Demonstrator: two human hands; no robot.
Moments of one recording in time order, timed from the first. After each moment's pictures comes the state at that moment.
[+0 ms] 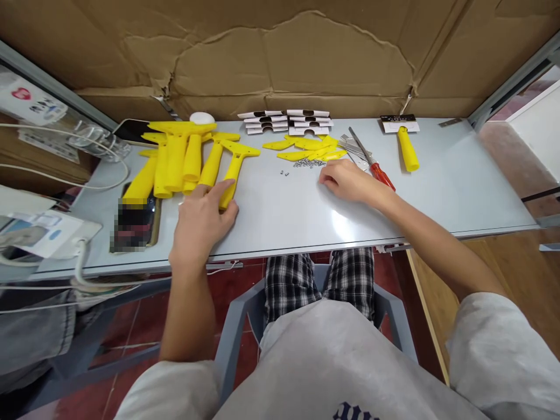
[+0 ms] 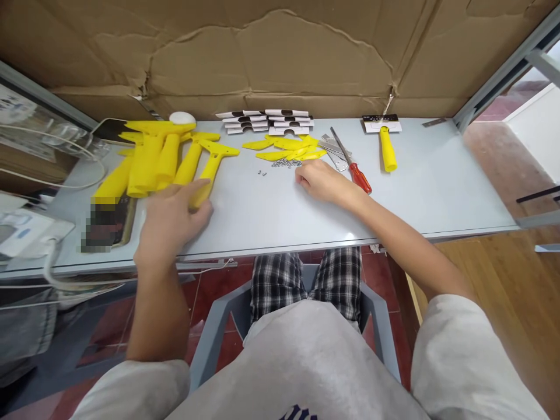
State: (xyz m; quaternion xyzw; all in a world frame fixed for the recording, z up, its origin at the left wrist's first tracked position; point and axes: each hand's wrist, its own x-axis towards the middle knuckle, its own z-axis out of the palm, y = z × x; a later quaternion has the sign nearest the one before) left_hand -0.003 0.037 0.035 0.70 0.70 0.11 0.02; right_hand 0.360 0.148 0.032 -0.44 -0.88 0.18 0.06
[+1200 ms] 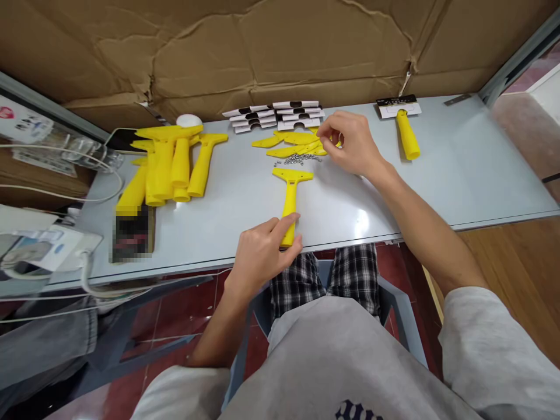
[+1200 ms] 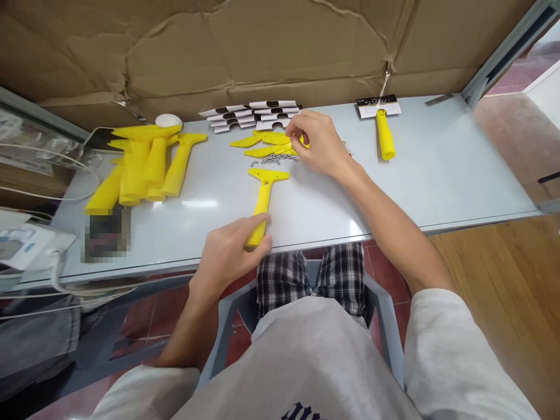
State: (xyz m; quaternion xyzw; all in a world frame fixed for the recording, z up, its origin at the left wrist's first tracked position) left_hand 0.092 -0.017 0.008 0.84 0.50 0.20 0.01; right_hand 0.374 0.186 0.032 -0.46 -0.81 0.14 0.33
